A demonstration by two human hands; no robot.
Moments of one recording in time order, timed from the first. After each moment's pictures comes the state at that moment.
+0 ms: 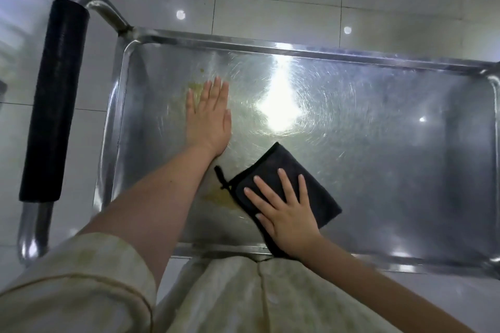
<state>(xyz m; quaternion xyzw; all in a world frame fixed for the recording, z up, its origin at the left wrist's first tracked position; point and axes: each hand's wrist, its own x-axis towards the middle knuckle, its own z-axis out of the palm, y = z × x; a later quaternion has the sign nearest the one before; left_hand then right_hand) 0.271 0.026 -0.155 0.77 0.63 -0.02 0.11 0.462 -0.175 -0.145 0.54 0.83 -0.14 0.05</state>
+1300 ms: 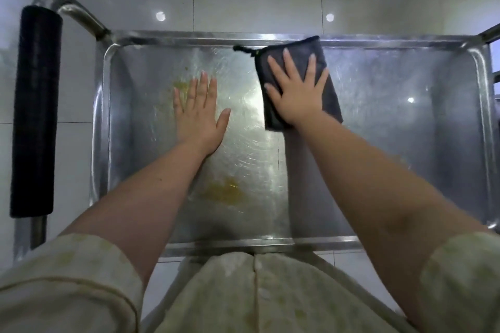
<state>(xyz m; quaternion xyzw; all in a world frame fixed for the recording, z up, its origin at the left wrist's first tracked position) 0.267 0.030 -0.158 0.78 0.61 -0.05 0.11 0.502 0.042 -0.139 0.75 0.64 -0.17 0.07</state>
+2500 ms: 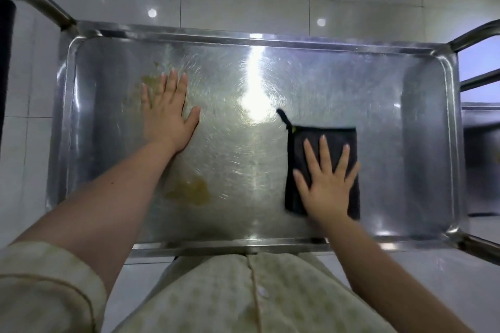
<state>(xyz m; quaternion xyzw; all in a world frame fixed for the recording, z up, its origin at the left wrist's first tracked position) 0.276 0.029 -0.150 0.77 0.62 -0.03 0.10 0.576 -0.166 -0.137 0.79 0.59 -0.15 0.04</state>
